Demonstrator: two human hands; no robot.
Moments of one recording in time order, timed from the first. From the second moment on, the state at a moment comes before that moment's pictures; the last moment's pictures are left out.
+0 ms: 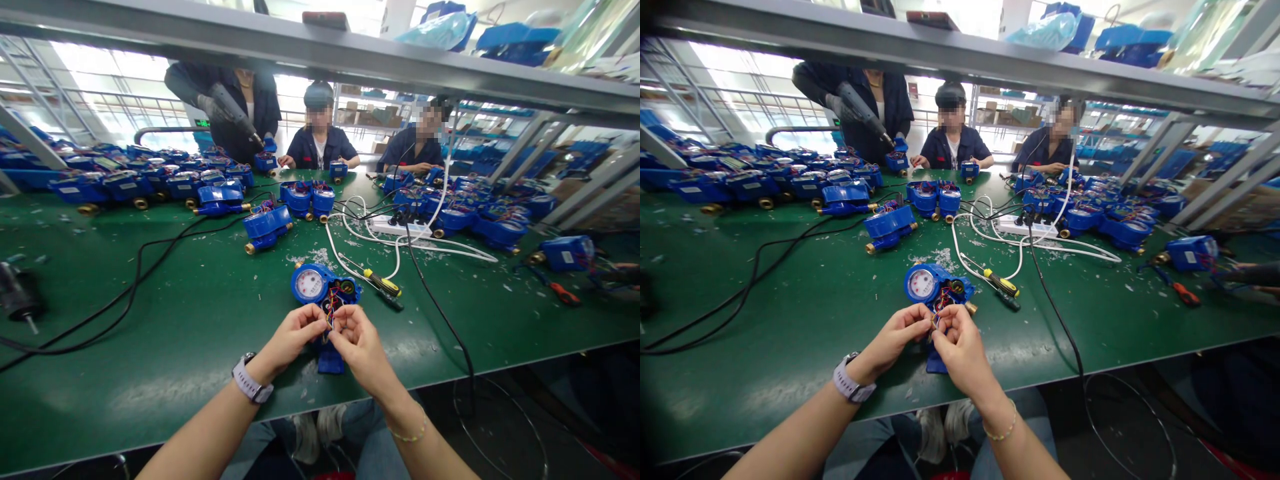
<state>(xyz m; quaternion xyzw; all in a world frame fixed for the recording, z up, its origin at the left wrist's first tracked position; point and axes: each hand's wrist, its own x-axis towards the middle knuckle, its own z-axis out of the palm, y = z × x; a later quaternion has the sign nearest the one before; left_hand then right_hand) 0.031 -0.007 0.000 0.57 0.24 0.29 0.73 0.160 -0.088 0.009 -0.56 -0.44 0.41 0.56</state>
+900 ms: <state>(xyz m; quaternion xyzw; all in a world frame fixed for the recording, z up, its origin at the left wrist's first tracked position) 0.030 -0.004 0.002 0.50 0.24 0.30 0.78 0.162 -0.084 0.005 -0.55 -0.35 0.43 0.63</state>
